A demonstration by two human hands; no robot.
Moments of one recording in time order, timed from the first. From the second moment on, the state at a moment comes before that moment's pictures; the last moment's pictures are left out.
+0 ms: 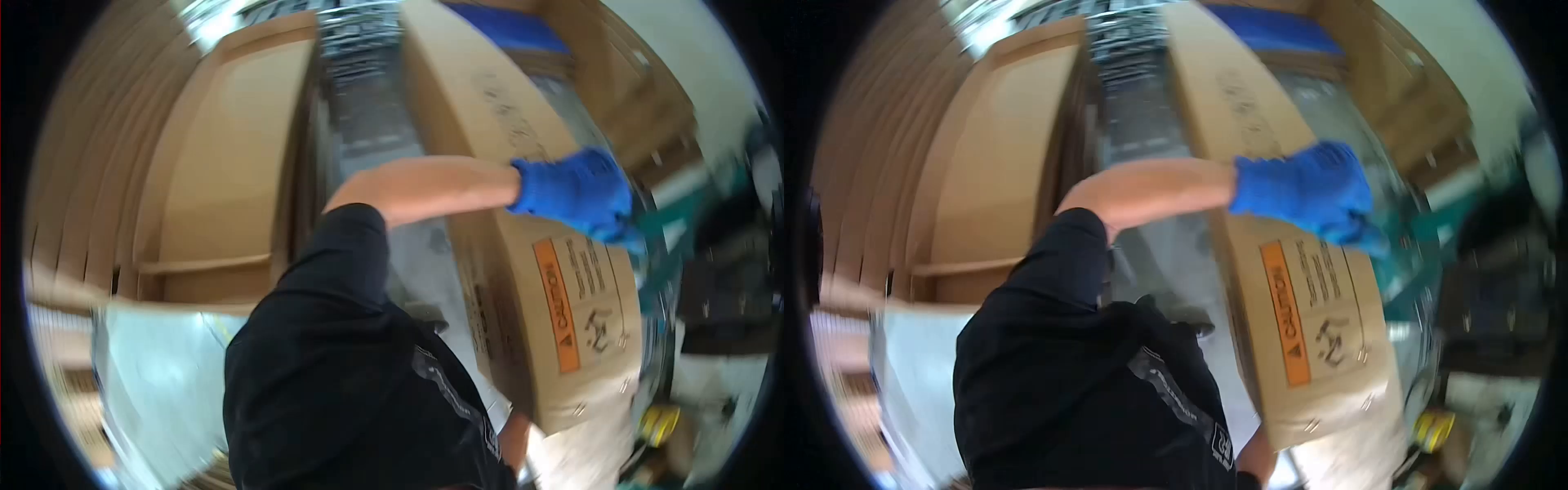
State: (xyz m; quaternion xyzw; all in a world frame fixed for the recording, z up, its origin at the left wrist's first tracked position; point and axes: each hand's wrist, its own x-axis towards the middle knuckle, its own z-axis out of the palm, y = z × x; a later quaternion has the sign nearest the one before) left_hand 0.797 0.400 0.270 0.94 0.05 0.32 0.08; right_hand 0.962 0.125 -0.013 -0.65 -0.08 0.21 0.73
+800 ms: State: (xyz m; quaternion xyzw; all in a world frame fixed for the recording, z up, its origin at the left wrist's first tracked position) left_hand -0.073 -0.036 0.067 0.05 0.77 0.64 -0.01; right_hand 0.379 0.256 0.183 -0.03 -0.98 0.14 0.11
